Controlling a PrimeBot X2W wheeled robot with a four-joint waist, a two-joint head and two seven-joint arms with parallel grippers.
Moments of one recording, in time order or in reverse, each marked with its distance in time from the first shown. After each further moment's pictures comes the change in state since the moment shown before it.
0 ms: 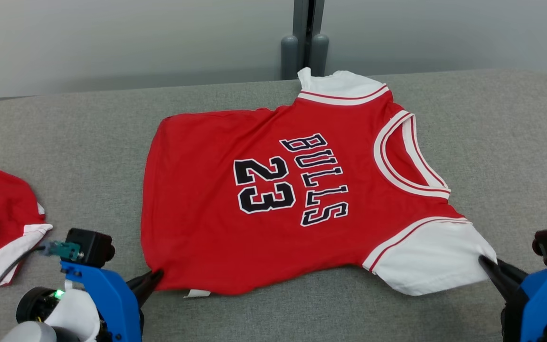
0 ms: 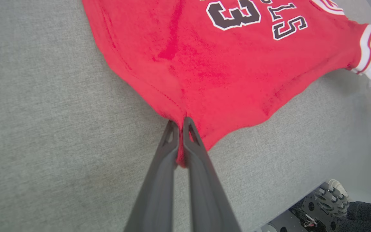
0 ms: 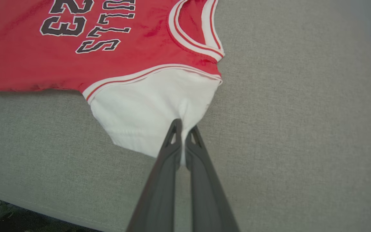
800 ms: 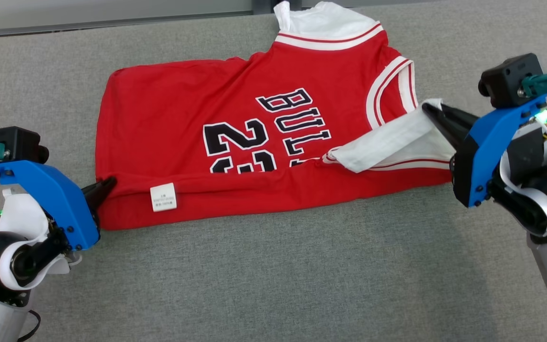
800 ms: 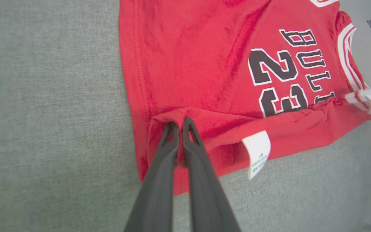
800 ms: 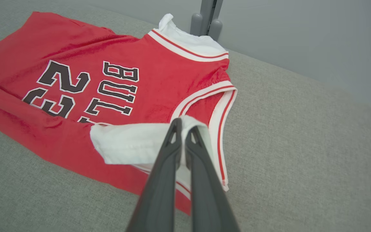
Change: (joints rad) left arm -0.318 -0.024 0.127 0.156 -0.140 0.081 0.131; right arm -0.725 -0.127 0.339 0.438 0.105 0.000 -0.162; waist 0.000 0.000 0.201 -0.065
